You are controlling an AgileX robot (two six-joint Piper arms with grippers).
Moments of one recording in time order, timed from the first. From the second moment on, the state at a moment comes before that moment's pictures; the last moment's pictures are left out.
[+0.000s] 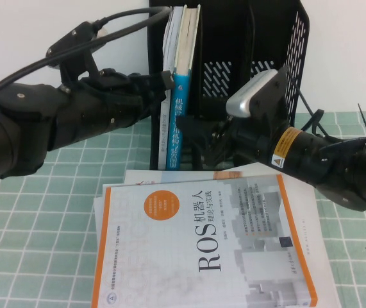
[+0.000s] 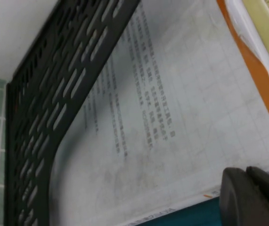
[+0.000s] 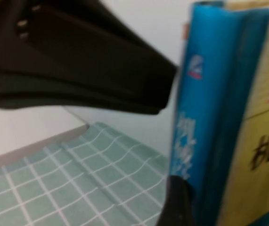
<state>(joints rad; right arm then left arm) 0.47 1.94 -1.06 -0.60 -0.85 0.46 -0.38 1.55 -1.11 -1.34 0.19 0.65</state>
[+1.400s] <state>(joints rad) 0.61 1.96 -1.06 -0.30 -0.81 0.11 -0.37 1.39 -1.11 -0.99 0.40 0.59</state>
